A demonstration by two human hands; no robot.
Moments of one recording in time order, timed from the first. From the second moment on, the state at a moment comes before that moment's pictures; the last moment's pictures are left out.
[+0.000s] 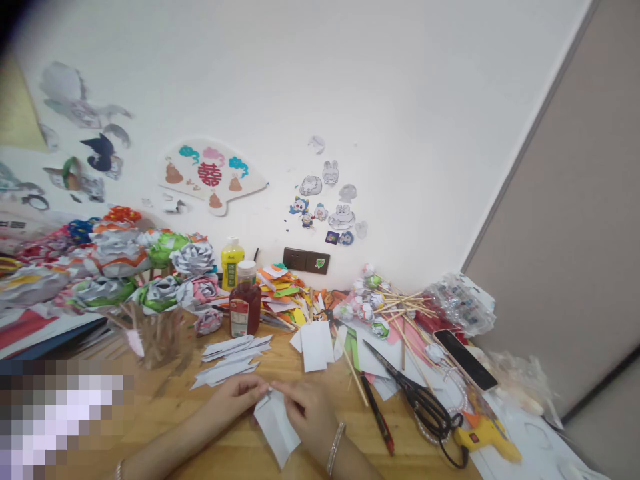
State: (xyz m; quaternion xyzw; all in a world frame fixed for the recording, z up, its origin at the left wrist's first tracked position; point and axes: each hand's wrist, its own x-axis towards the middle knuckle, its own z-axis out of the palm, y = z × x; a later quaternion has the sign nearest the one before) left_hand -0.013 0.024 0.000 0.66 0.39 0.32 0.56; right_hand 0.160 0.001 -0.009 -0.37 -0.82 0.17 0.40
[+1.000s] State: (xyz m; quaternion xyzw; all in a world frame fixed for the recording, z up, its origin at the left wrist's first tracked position) left_hand -0.002 0.007 0.001 0.69 0.41 0.27 0.53; right_hand 0.161 -0.002 -0.014 -0.43 -0.79 0.20 0.40
